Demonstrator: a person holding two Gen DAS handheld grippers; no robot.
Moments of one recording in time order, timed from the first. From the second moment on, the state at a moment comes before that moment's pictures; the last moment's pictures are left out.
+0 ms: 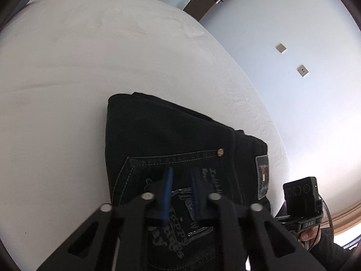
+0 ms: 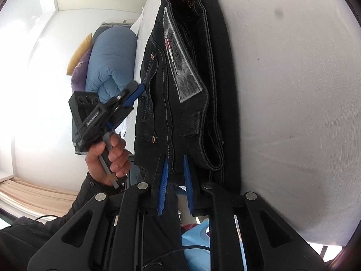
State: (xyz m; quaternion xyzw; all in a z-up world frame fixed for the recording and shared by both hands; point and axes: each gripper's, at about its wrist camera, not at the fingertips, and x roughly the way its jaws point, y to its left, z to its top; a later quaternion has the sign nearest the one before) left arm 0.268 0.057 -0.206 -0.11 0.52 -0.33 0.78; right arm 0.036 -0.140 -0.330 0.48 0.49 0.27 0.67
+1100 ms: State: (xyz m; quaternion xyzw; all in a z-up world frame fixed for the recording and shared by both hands) left arm 0.256 0.104 -0.225 -0.10 0.55 -0.28 0.78; right arm 0.079 -0.226 -0.292 0.43 0.48 0.16 0.75
